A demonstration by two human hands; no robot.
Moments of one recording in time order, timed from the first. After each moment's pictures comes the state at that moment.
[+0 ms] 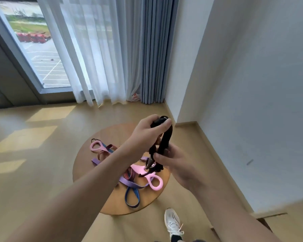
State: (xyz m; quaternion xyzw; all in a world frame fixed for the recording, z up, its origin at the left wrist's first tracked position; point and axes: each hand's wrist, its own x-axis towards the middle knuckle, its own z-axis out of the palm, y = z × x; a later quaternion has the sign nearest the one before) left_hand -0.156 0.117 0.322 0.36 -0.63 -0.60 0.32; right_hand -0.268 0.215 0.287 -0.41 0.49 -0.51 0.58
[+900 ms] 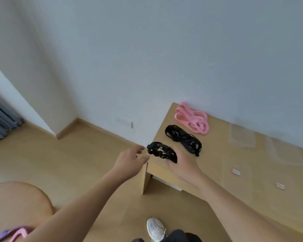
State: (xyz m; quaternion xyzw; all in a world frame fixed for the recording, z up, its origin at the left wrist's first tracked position) left_hand -0.525 0.352 0.224 0.17 -0.88 -0.43 -0.11; right_hand -0.583 0.562 0.208 -0.13 0.93 -0.31 0.17
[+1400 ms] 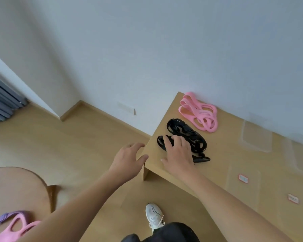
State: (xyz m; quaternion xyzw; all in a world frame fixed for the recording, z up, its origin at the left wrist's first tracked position) left_hand -0.558 0.368 0.197 0.17 -0.91 -0.35 -0.12; right_hand -0.639 0.547 0.165 -0.25 0.96 -0.02 0.10
